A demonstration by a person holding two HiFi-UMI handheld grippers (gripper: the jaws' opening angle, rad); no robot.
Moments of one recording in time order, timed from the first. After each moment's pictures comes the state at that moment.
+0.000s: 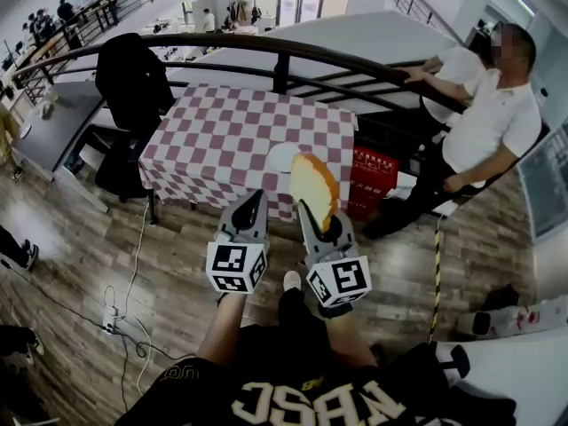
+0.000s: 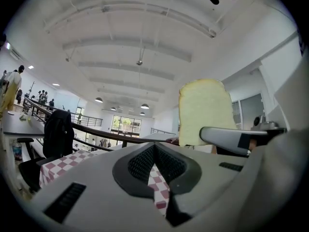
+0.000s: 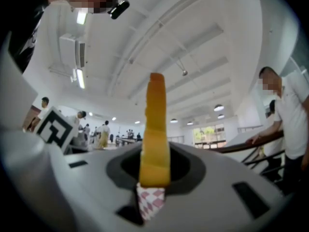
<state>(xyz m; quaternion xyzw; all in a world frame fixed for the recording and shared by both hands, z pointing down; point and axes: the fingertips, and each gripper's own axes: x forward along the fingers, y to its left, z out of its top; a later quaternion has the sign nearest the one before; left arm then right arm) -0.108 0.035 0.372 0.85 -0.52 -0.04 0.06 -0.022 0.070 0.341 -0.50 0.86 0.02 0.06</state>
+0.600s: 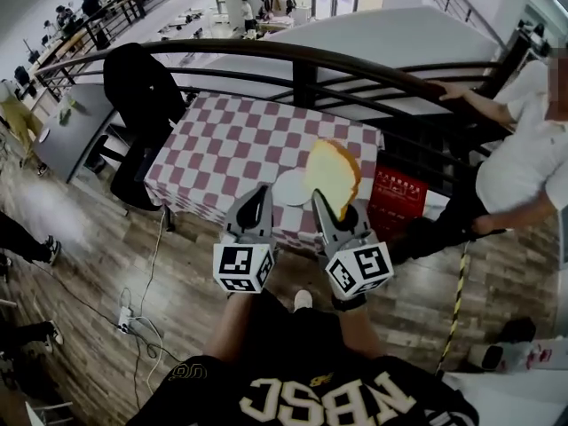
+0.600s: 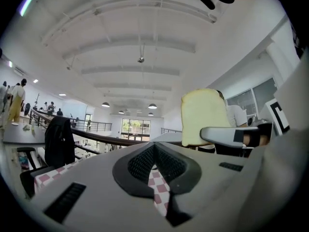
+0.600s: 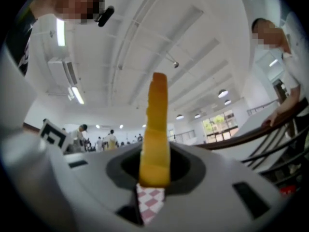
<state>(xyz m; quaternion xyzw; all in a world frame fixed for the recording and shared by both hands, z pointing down) -0.065 -0.138 0.379 0.81 -0.58 -0.02 0.03 0.045 -0.130 0.357 -0.43 0.90 -0.05 0.10</state>
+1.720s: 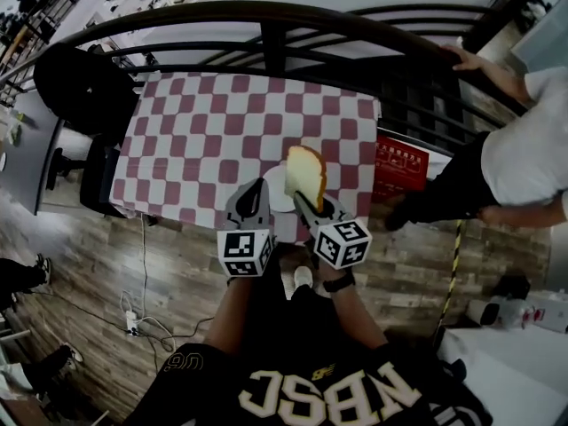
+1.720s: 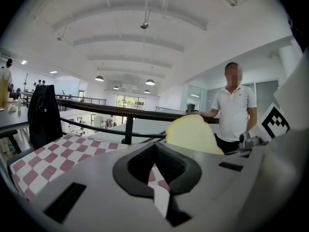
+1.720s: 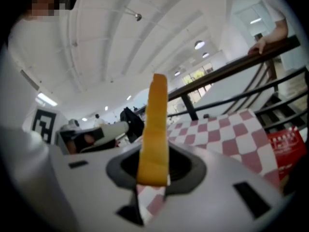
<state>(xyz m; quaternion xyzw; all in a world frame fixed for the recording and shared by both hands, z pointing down) -0.070 -0.305 0.534 0.83 -0.54 0.08 0.14 0.014 -0.279 0.583 -0.44 0.84 -0.32 -0.04</state>
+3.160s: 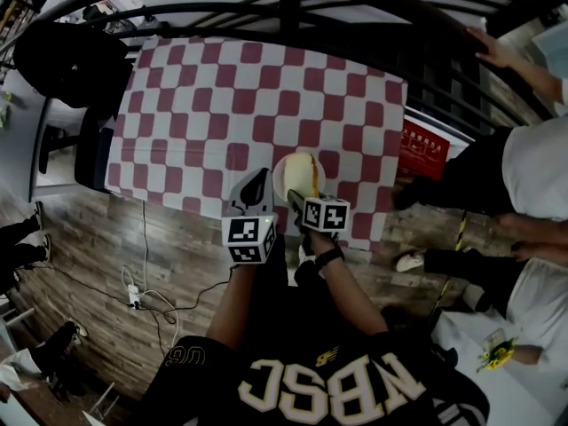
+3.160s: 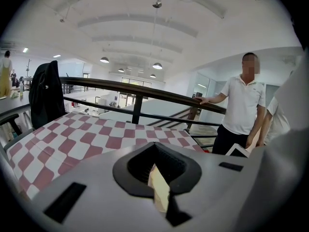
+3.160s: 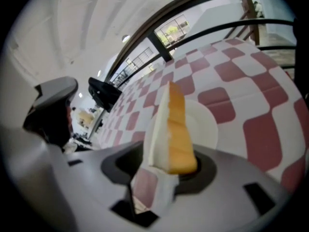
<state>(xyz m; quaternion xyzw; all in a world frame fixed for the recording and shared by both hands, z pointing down) -0.105 -0.340 0.623 0.80 -0.54 0.13 0.23 -0.033 -0.280 0.783 -0.43 0.70 -0.54 -0.20</state>
